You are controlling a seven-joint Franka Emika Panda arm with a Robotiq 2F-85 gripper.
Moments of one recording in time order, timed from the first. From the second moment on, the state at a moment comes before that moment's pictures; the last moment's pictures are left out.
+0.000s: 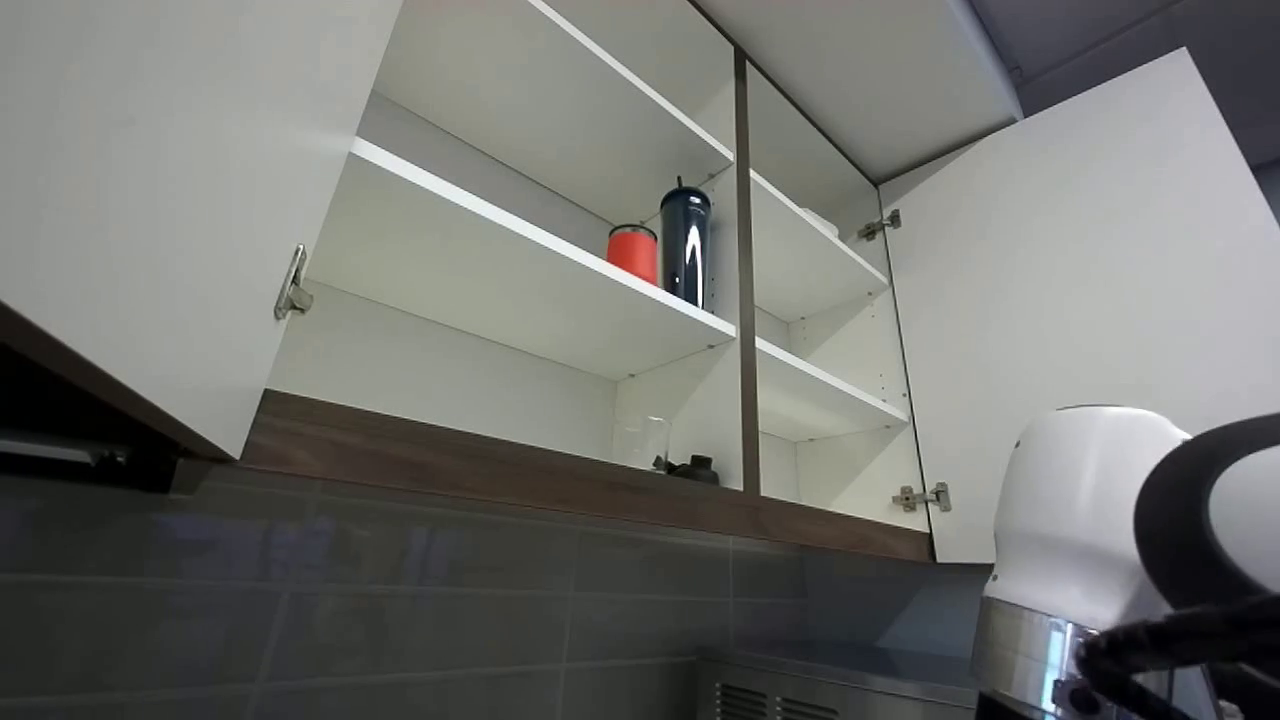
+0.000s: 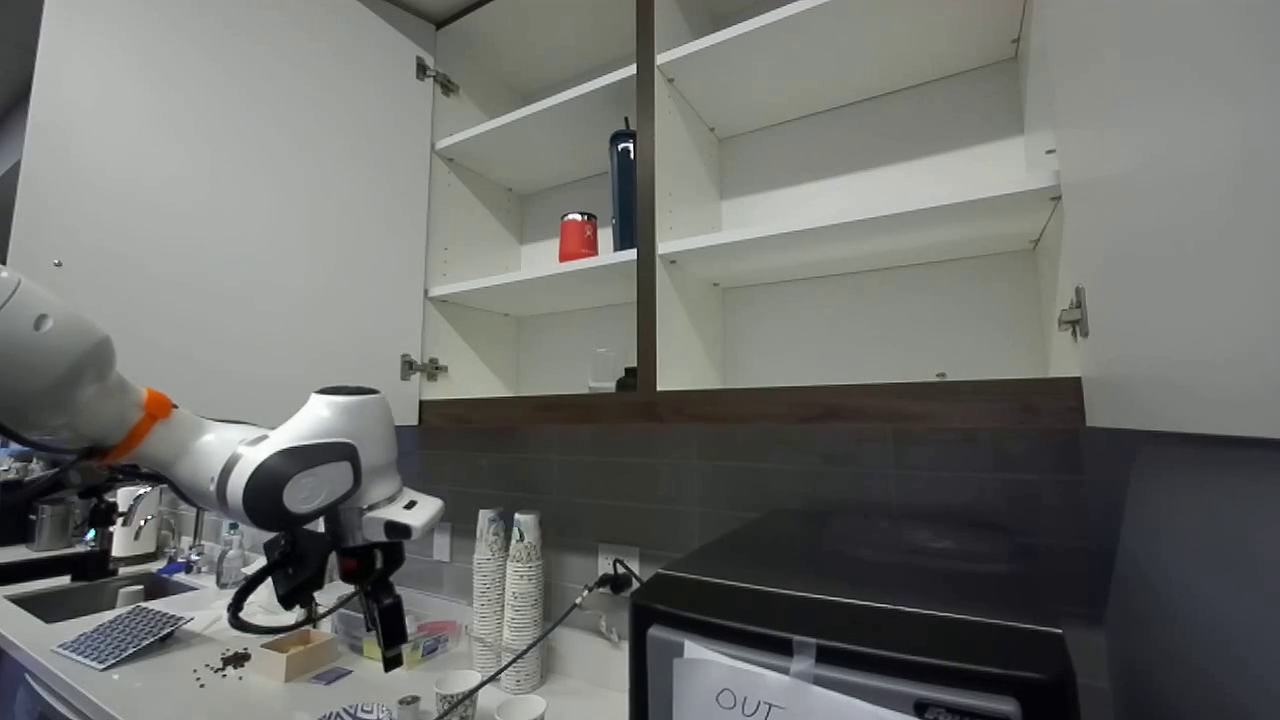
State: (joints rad) arm 0.06 -0.74 0.22 -2.79 0.30 2.37 0.39
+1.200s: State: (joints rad) arm -0.24 -0.46 0.16 -2.76 0.09 2.53 0.57
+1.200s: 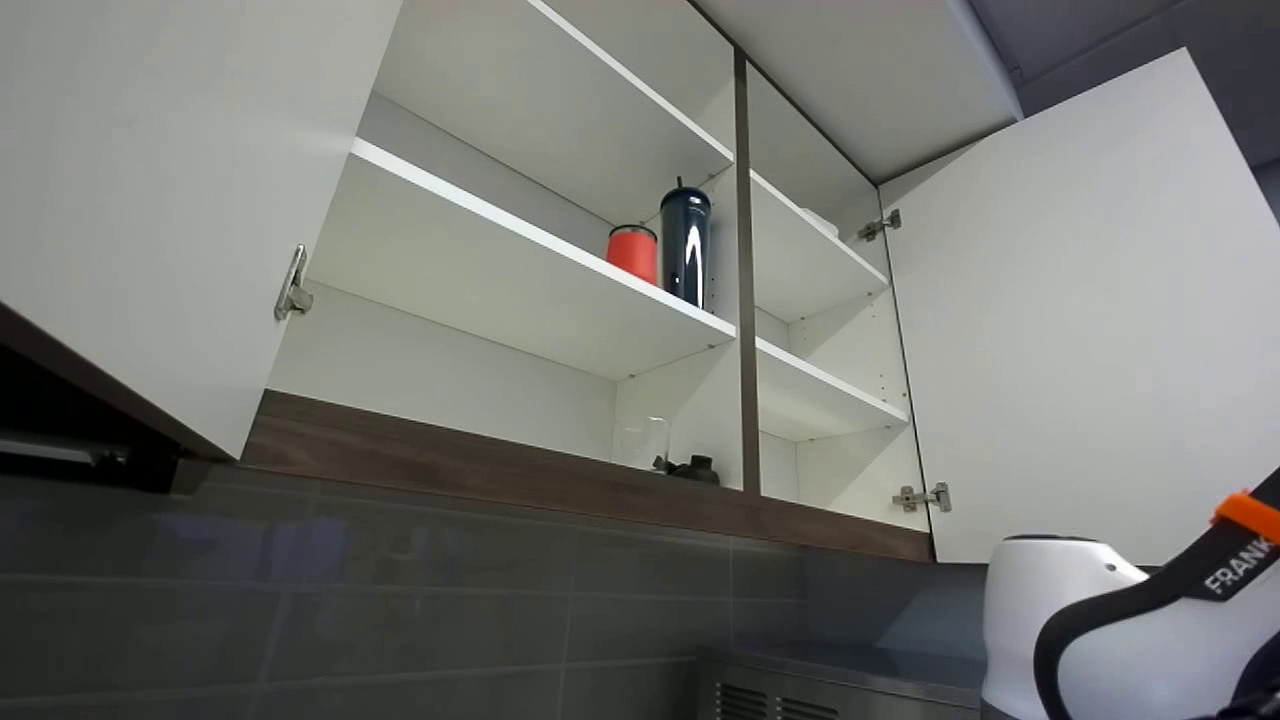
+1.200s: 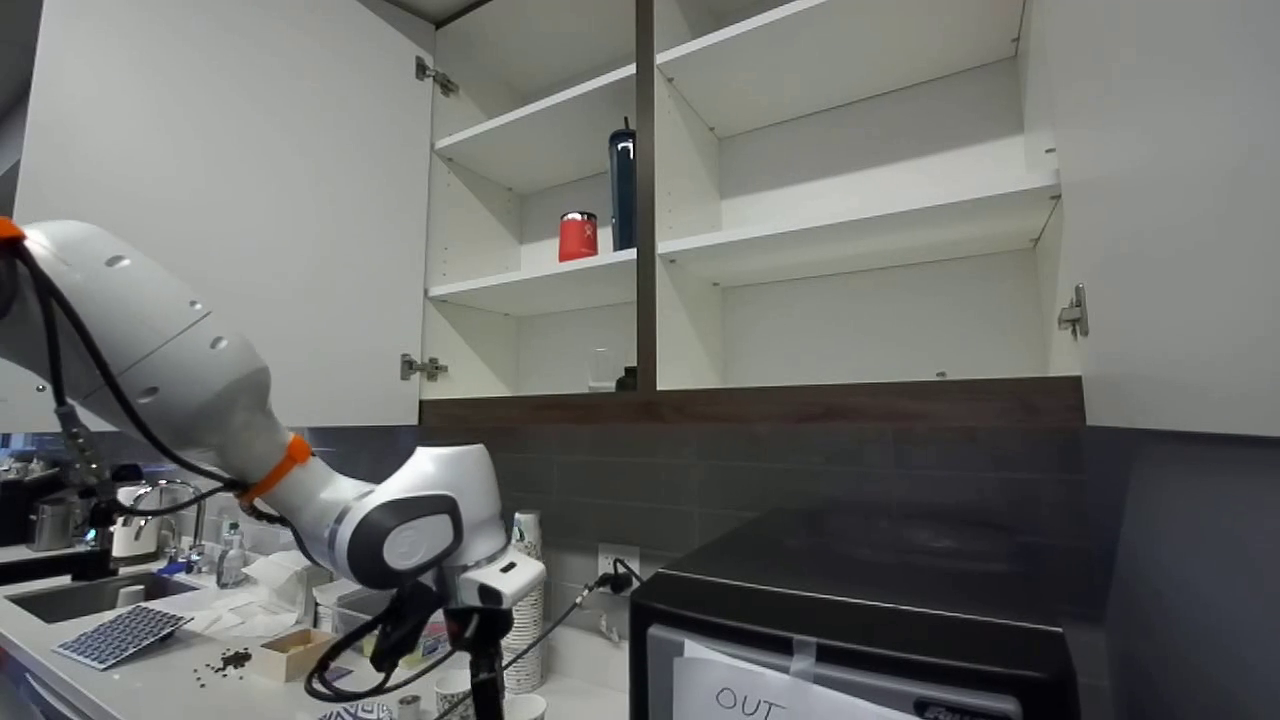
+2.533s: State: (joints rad) arm -0.21 0.03 -0.11 -2.60 0.38 2.25 0.09
